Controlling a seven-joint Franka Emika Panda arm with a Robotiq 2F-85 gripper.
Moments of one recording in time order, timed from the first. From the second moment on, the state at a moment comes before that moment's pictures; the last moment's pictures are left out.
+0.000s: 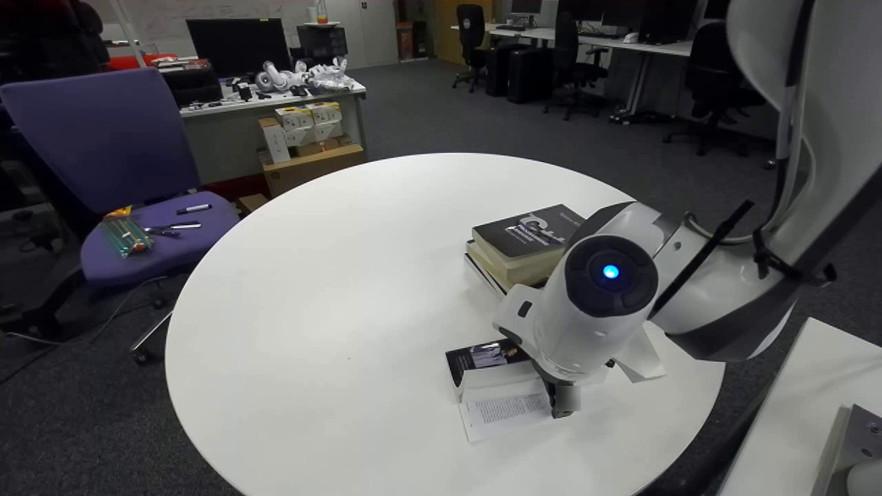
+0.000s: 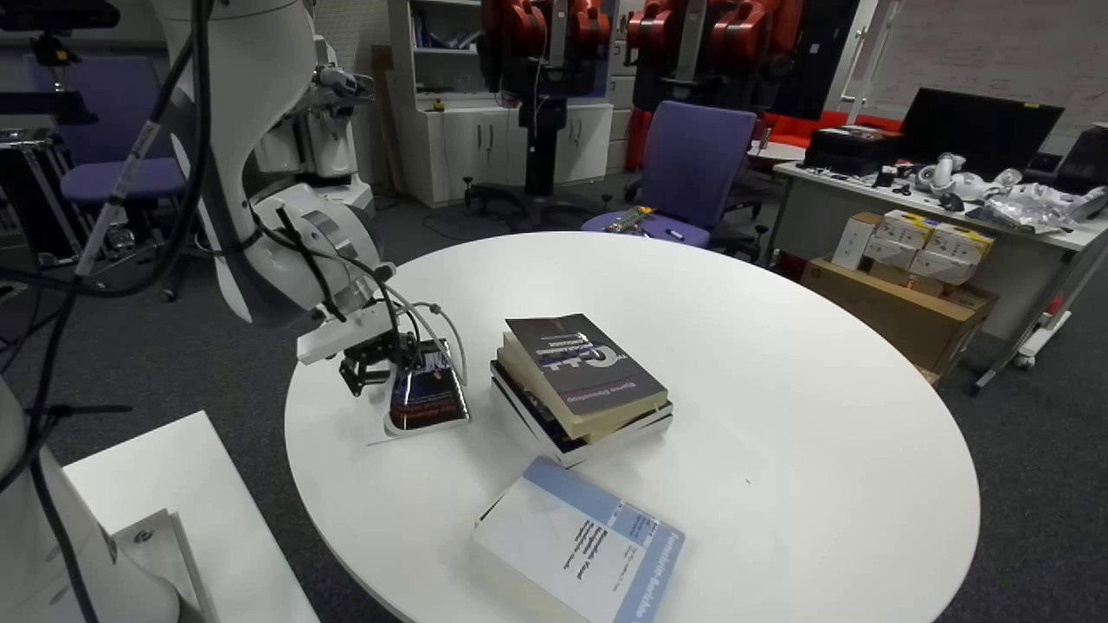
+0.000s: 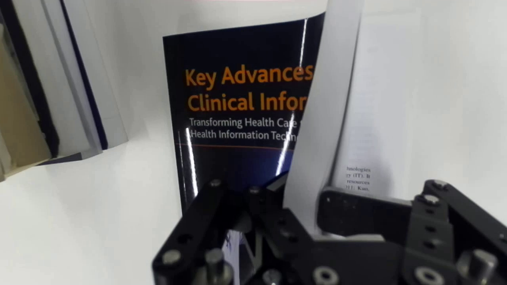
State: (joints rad) arm 0.20 0.32 0.17 -2.55 -1.32 2.76 0.57
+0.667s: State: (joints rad) arm 0.12 0.16 0.18 -2.64 -0.96 2.91 0.34
